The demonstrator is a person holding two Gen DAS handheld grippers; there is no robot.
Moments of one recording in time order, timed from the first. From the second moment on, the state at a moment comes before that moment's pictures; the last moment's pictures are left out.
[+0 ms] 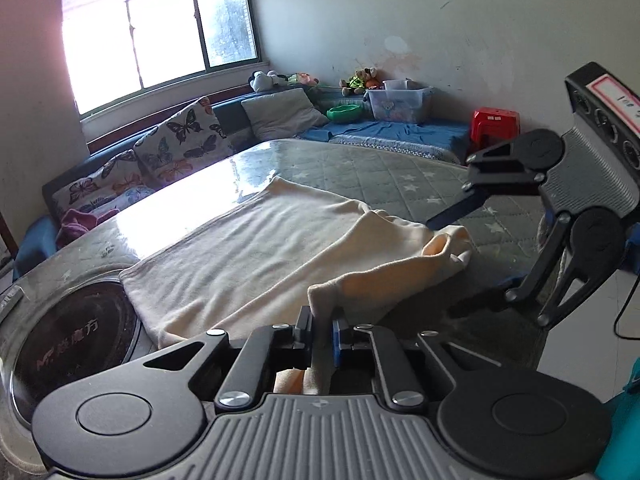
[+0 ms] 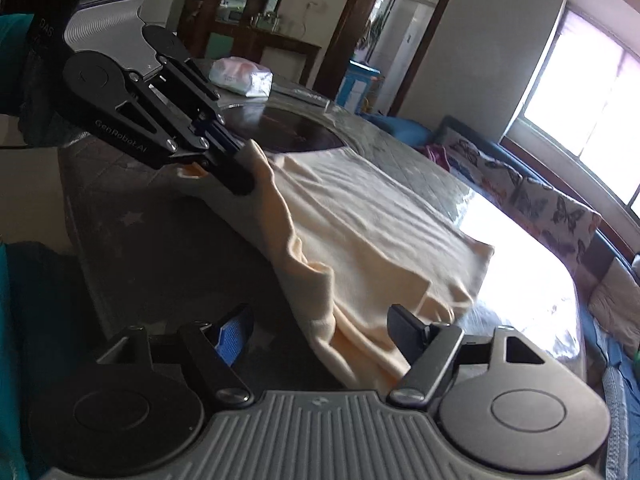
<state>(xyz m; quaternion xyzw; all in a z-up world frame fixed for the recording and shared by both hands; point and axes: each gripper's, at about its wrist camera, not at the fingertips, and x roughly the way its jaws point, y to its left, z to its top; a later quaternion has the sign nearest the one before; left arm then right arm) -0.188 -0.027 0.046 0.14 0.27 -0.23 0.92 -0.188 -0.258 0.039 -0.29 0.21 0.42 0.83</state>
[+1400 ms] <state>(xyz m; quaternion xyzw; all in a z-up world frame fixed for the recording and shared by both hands) -0.277 0.022 0.075 0.17 0.26 -0.23 0.92 -0.183 -0.254 0.108 -0.14 0.30 0.49 0.80</state>
